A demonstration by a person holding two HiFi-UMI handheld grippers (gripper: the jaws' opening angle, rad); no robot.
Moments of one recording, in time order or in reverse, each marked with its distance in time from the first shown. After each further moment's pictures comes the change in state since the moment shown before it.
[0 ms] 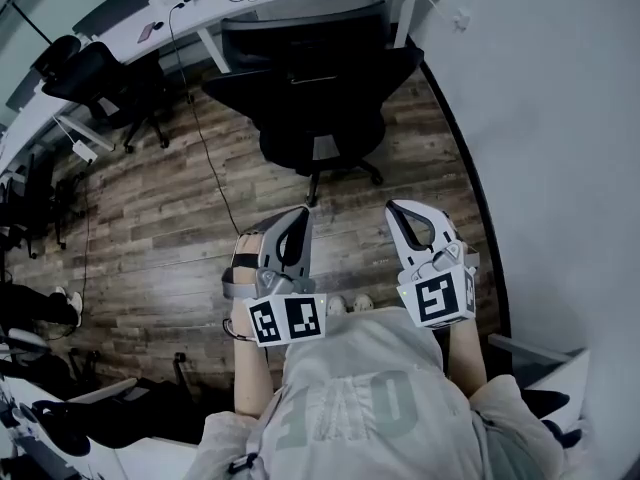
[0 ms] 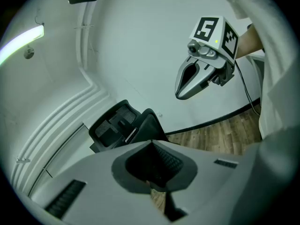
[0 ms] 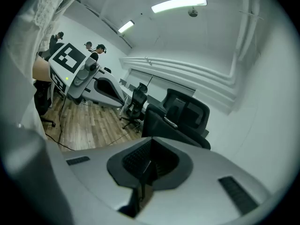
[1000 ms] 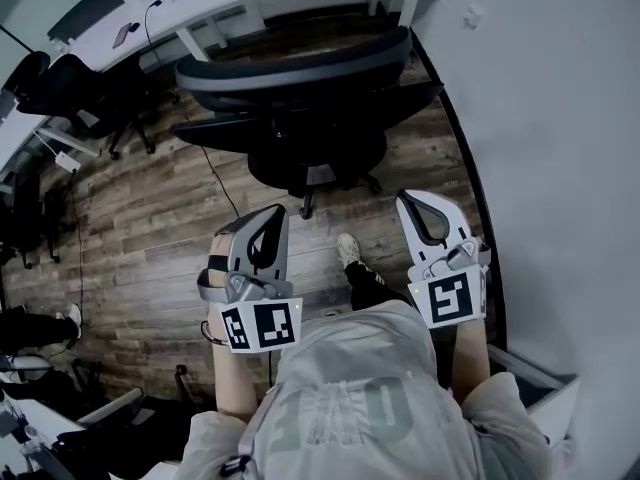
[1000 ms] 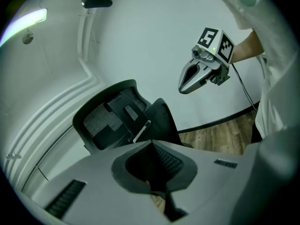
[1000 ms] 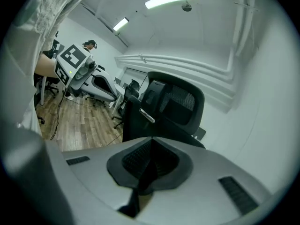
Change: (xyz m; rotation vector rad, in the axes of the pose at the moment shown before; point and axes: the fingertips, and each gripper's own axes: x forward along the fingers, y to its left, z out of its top) left arm 0.129 0.076 -0.034 -0.042 -0.004 -0.023; right arm 0.115 -0.109 -0.022 -0.053 0.019 -0.010
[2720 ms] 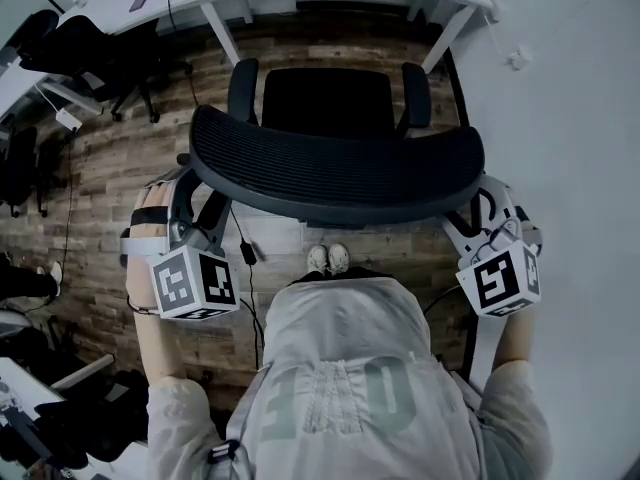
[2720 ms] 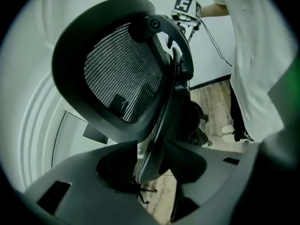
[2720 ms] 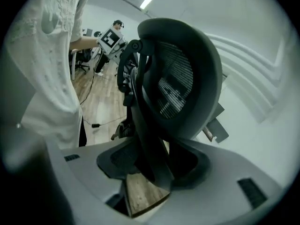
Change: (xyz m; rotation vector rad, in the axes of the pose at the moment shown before) left arm 0.082 0.144 -0.086 0.254 0.433 -0.139; right arm 0.108 -0.110 -0.022 -0.233 0.223 0.343
